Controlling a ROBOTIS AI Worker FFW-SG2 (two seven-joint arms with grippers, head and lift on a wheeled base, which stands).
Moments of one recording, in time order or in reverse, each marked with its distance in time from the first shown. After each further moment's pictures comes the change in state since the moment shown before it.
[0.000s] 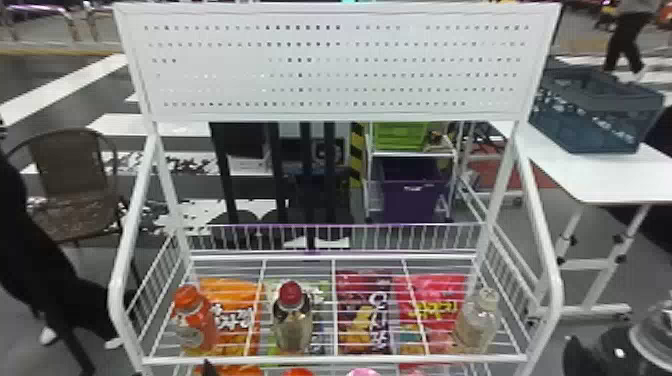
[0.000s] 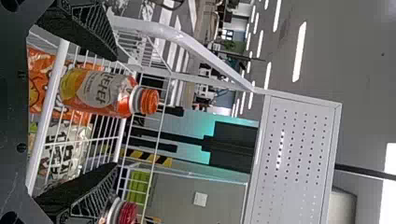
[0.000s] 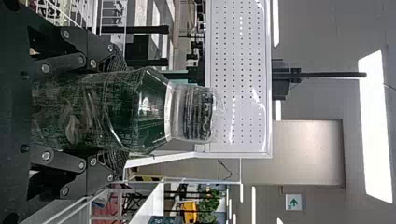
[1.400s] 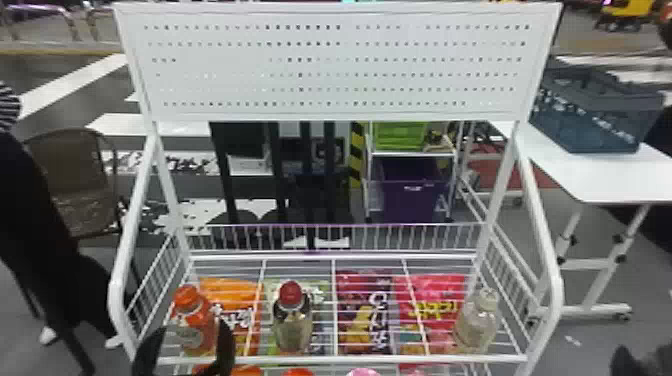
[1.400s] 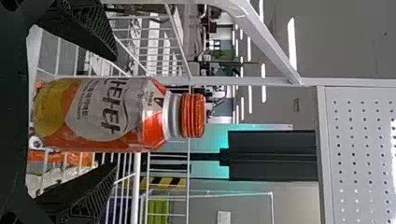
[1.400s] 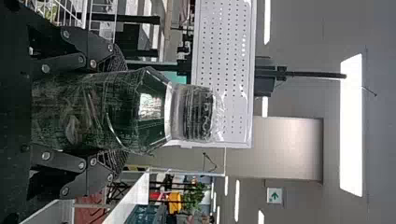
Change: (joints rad) left arm -0.497 -0.003 -0.082 0.637 -0.034 -0.099 0.055; right arm 0.096 0.000 -0.058 -0.014 -0.028 -0.141 0.000
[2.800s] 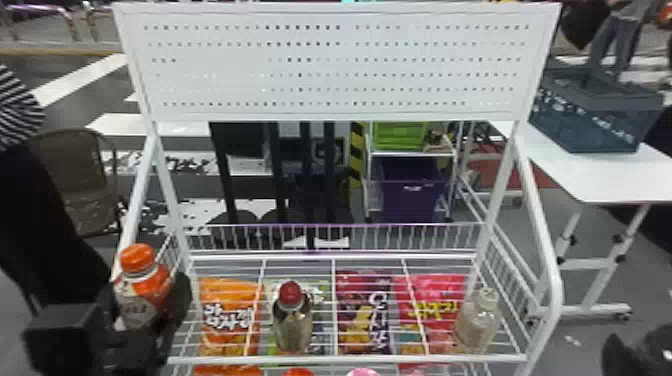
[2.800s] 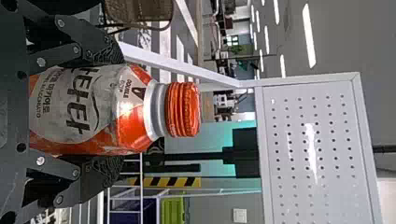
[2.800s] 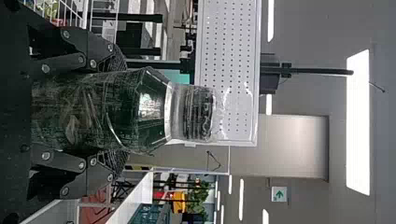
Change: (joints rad) left arm 0.344 0.091 0.242 -1.042 0.026 0.863 0.004; right arm -0.056 0.000 -0.005 -0.003 -0.002 0.074 0.001
